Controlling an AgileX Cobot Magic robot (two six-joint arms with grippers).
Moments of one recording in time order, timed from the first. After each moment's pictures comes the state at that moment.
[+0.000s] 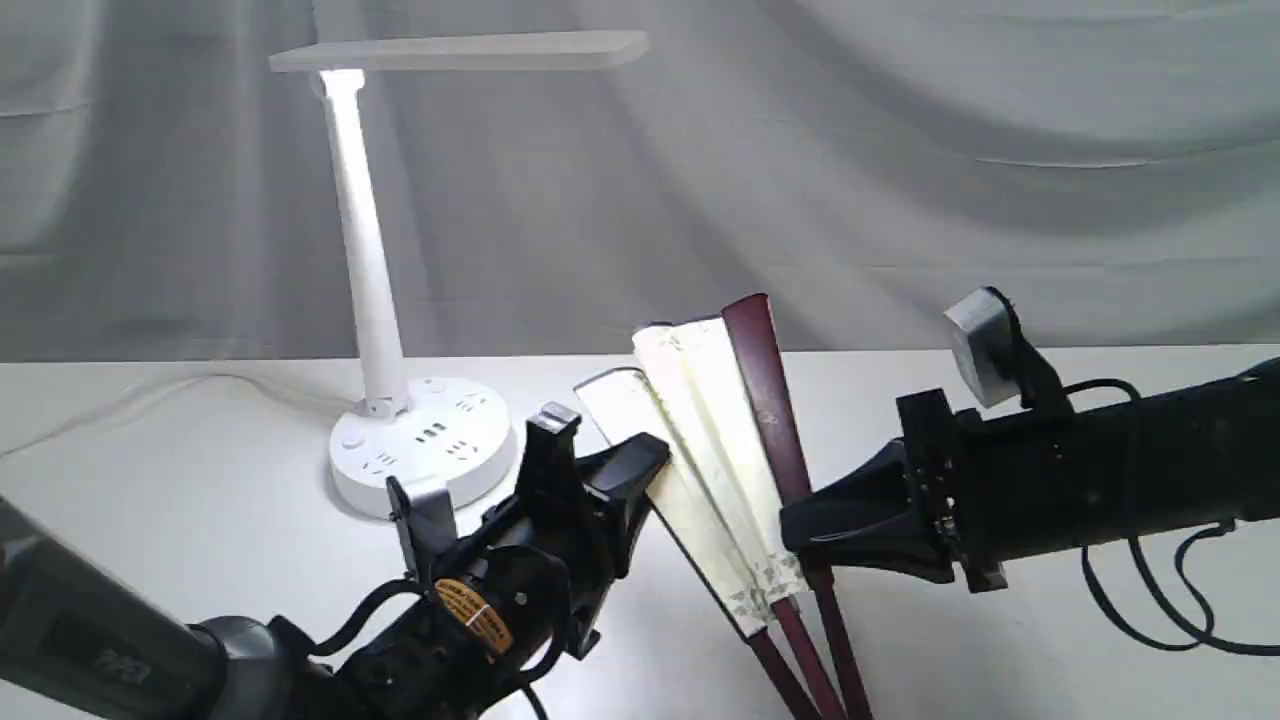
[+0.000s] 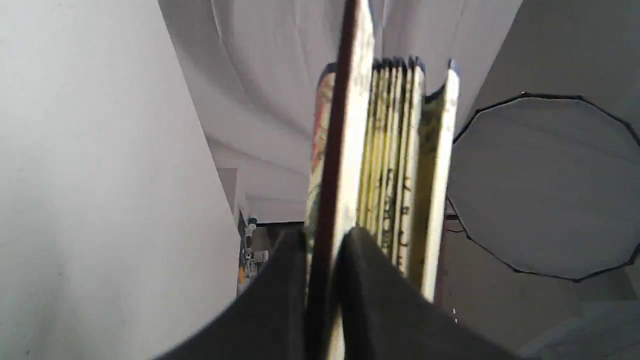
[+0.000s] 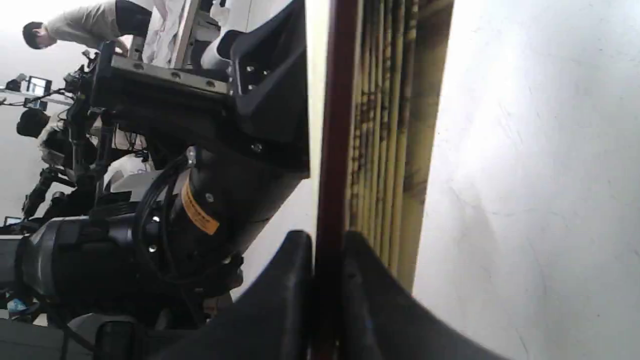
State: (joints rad) left arm -0.63 2.20 -0.90 0.01 -1.21 -1.61; right arm -0.12 1.90 -1.03 1.38 1.21 -1.08
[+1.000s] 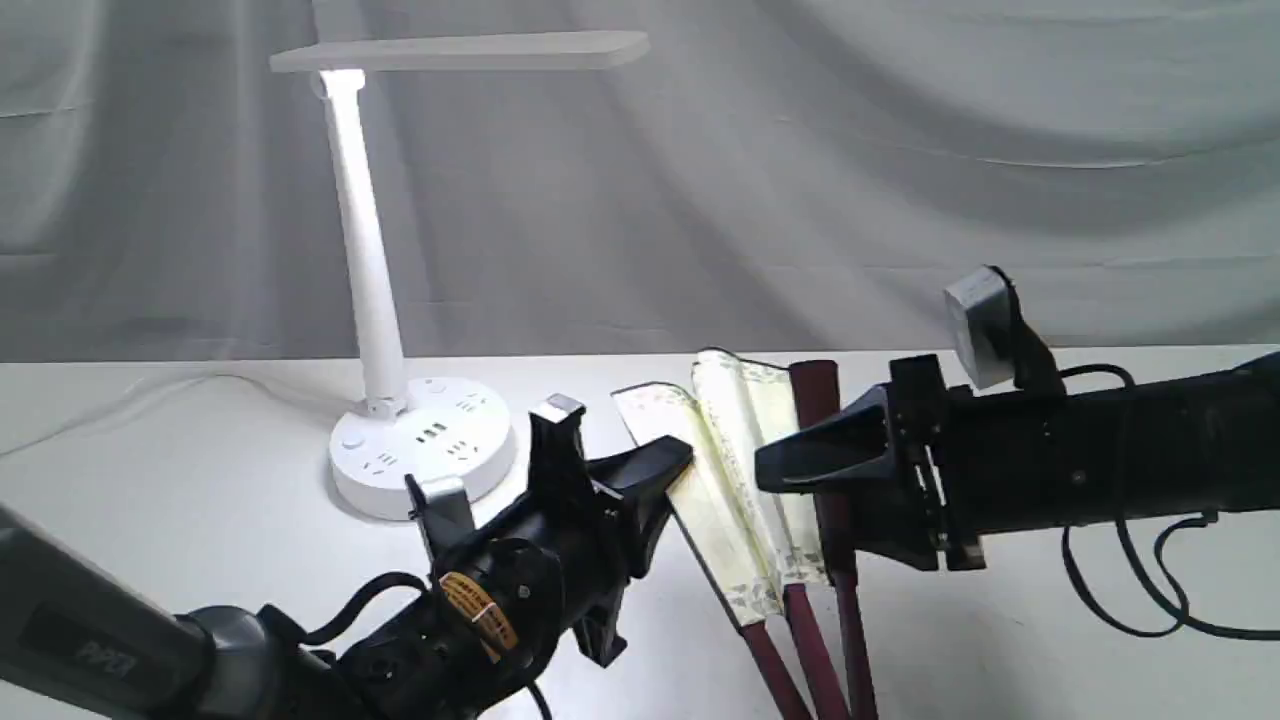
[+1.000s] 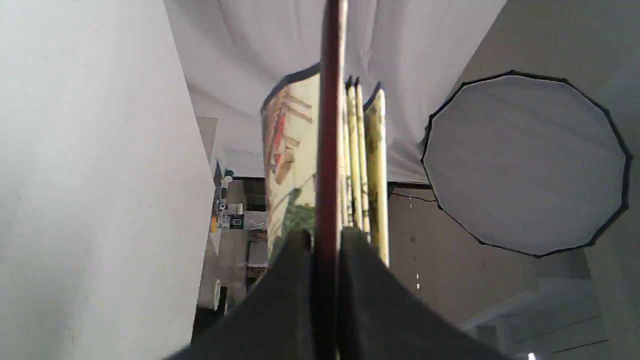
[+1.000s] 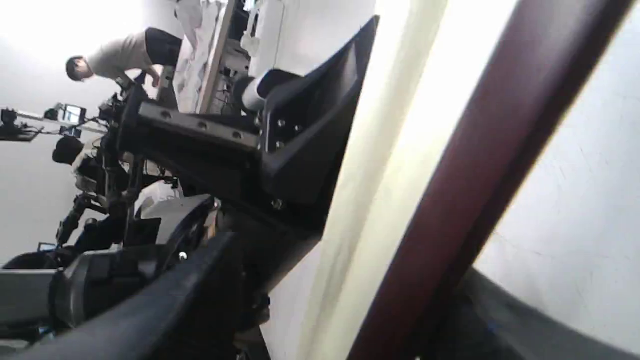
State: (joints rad) left arm -0.62 2.18 -0.90 0.10 -1.21 -1.74; right arm -0.12 1.90 -1.03 1.49 1.21 -1.08
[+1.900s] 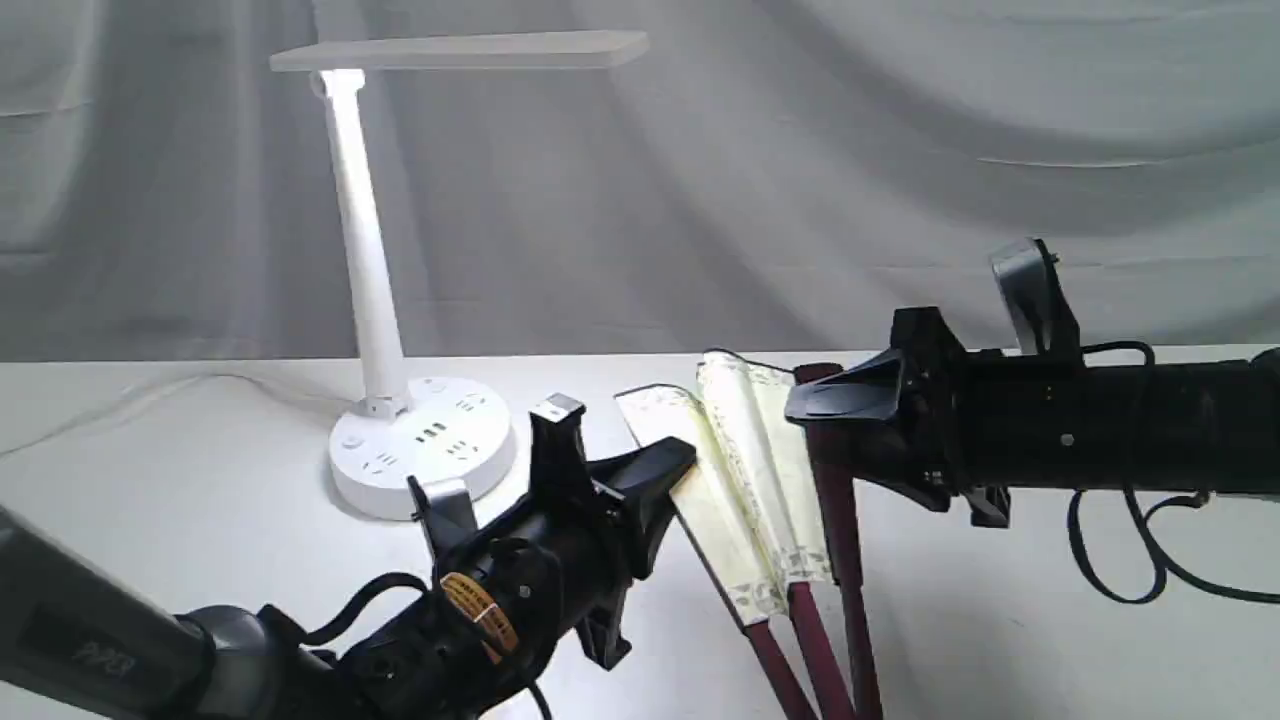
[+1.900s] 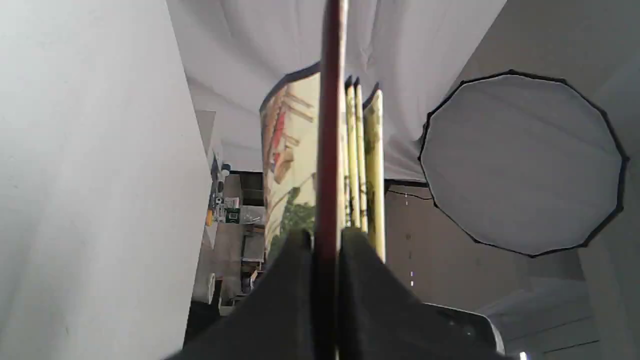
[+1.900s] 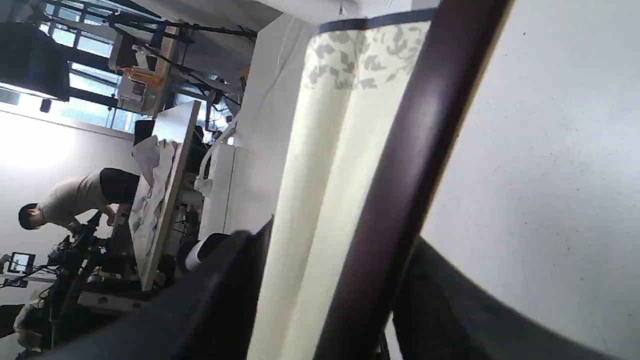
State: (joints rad) left arm -0.62 2.18 -0.90 0.11 -1.21 -1.77; right arm -0.13 1.90 -1.03 1.65 1.01 -1.11
